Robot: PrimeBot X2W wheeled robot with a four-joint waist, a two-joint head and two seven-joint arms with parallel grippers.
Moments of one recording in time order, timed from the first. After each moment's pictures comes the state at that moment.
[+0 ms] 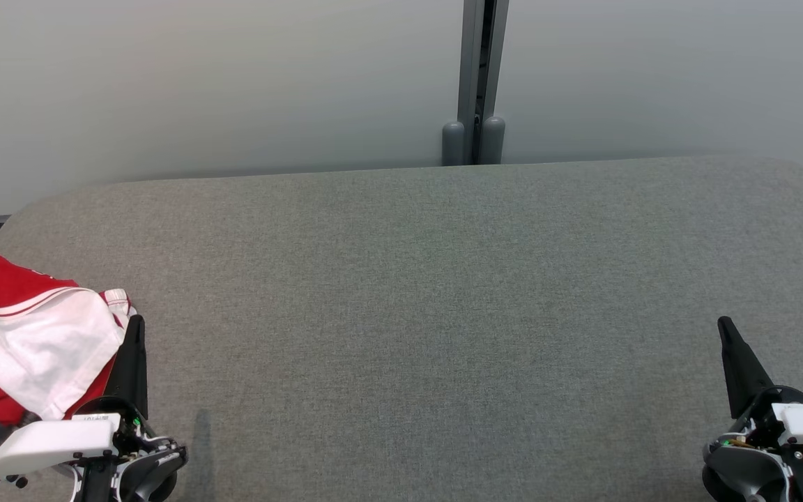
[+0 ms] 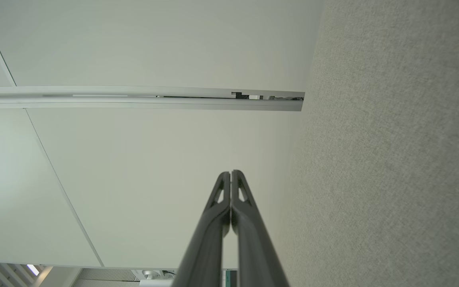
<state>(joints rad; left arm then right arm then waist) -0.10 0.05 0.11 0.25 -1.61 -0.13 0.11 -0.10 -0.05 -0.12 0.24 1.61 0.13 0.11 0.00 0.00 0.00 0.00</state>
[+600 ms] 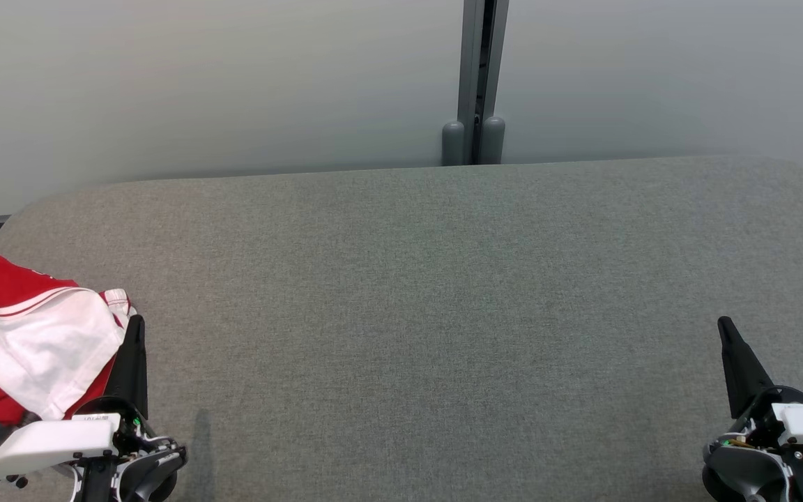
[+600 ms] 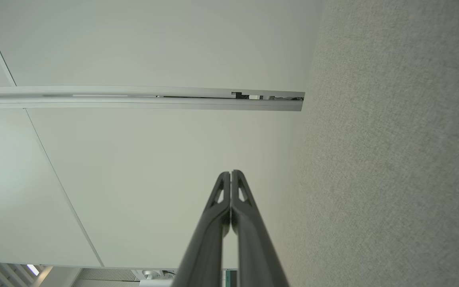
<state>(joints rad) -0.10 0.05 0.11 0.25 -1.61 -0.13 0.11 -0.10 -0.05 -0.12 0.24 1.61 0.13 0.11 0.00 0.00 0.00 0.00</state>
